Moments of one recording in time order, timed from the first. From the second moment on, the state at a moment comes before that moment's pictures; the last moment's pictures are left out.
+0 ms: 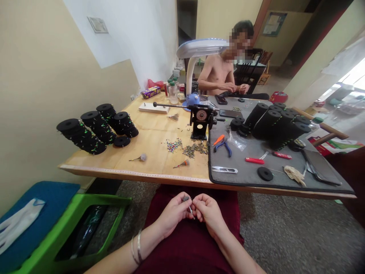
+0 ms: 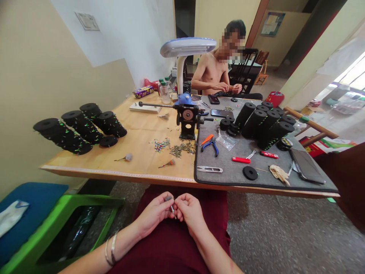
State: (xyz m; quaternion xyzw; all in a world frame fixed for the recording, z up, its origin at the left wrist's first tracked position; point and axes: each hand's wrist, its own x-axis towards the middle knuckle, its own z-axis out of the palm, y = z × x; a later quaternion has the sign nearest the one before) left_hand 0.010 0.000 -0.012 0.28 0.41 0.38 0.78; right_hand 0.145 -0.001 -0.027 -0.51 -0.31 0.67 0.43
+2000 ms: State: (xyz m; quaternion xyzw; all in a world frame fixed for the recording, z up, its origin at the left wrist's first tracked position) left_hand 0.000 0.009 -0.015 0.49 0.53 0.40 0.57; right_hand 0.148 -0.007 -0.023 -0.50 -0.42 0.64 0.40
